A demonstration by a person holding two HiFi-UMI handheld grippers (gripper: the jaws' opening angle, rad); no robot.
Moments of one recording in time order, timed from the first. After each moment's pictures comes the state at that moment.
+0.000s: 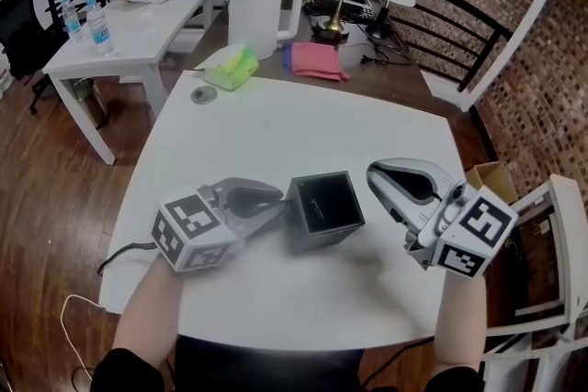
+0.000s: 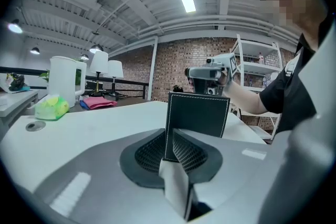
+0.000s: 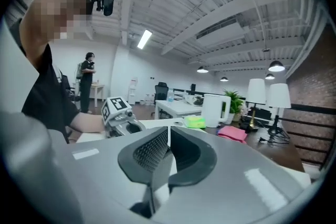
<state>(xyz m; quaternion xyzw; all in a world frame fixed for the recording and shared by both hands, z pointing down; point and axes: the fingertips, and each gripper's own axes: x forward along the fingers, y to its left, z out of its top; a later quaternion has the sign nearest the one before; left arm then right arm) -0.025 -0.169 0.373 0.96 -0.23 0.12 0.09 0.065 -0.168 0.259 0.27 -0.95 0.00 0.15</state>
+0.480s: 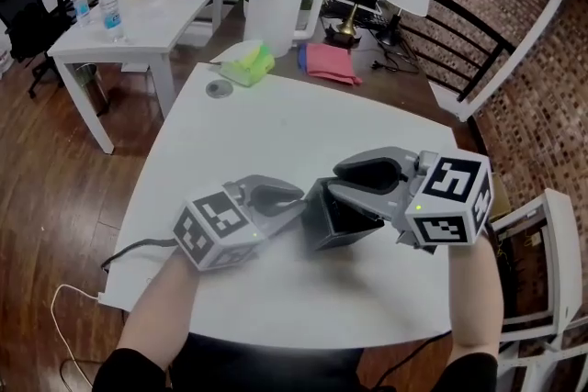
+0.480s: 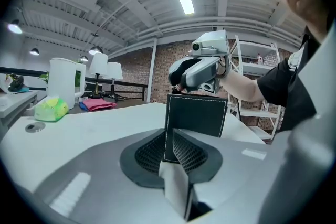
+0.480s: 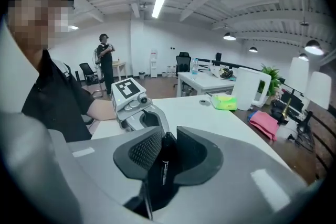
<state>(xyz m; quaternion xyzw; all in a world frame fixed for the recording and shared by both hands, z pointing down) -0.021 -0.168 0.365 0.96 -0.23 0.11 0.08 -0.015 -0.164 0.294 0.13 -0.93 0.04 0.33</state>
